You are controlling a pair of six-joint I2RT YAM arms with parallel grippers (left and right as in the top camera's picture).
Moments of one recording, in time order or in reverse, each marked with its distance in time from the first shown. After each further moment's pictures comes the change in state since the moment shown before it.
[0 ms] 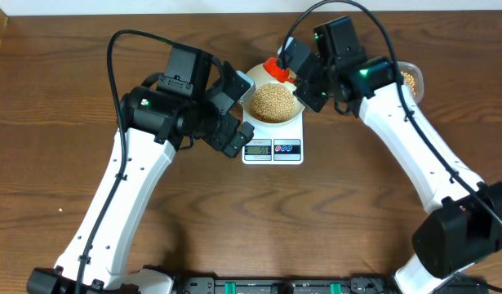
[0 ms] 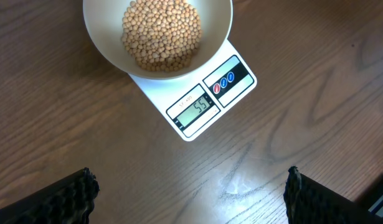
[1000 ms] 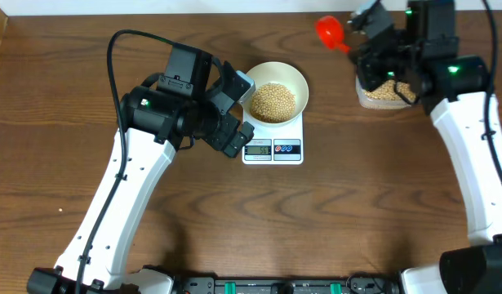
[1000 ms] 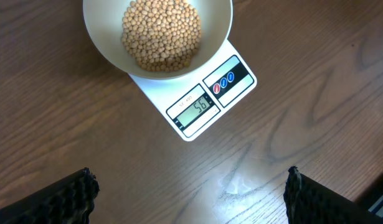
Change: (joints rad) left arm 0.000 0.000 0.000 0.000 0.000 0.000; right arm -0.298 -0.174 0.007 -0.030 -0.185 0.166
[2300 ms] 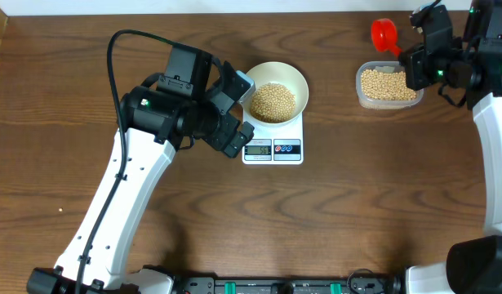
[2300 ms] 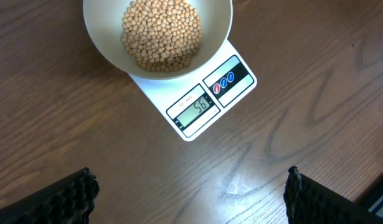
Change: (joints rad) left arm 0.000 0.000 0.000 0.000 0.000 0.000; right arm -0.217 0.000 0.000 -0.065 -0.028 0.018
